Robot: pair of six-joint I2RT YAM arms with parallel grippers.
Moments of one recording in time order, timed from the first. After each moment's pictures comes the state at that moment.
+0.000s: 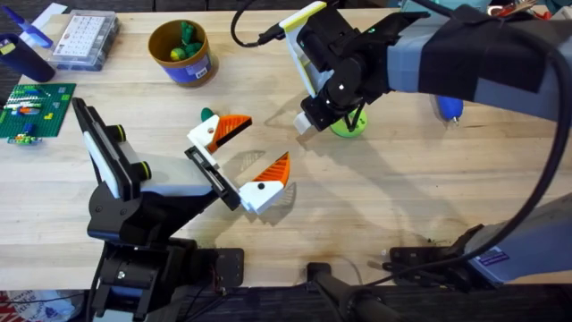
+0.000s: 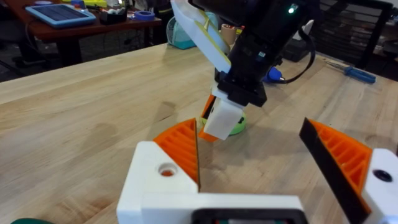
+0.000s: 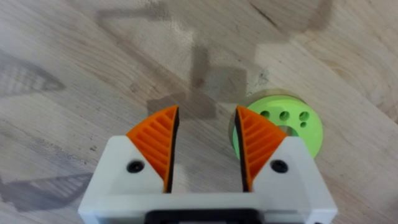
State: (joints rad) left arm -0.10 0.01 0.01 -0.06 0.75 -0.08; right arm 0.65 1.76 1.23 -0.73 0.05 0.05
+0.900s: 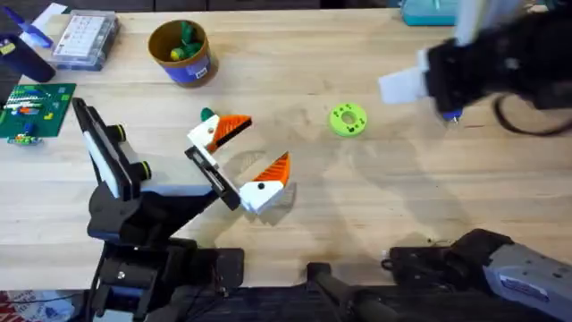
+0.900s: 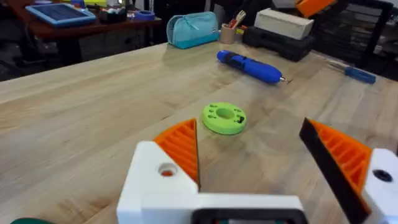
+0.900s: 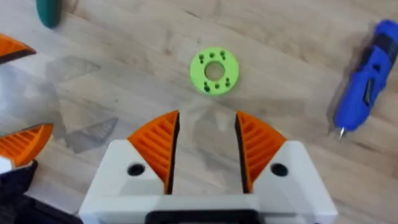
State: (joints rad) left arm -0.10 0.01 0.01 -0.06 0.75 -0.08; right arm 0.50 1.13 1.32 -1.16 0.04 0.12
